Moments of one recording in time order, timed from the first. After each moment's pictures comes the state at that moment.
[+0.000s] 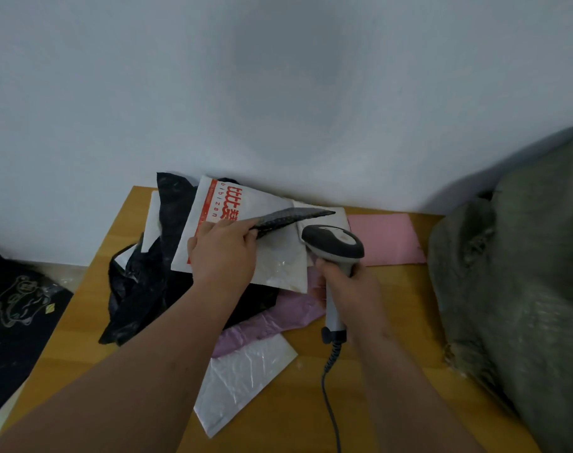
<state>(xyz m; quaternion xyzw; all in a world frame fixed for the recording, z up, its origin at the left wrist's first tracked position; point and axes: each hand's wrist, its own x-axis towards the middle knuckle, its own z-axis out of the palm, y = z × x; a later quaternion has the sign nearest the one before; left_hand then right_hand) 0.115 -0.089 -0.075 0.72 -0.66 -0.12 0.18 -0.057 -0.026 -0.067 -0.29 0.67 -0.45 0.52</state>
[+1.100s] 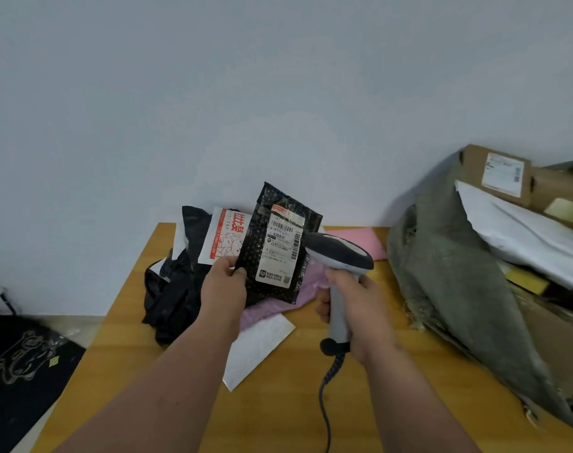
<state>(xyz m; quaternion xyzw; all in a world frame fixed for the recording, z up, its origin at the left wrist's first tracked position) 0.124 0.072 -0.020 0.66 -0.40 -0.45 0.45 -0.046 0.132 -0.003 -0.27 0.60 -0.54 0.52</state>
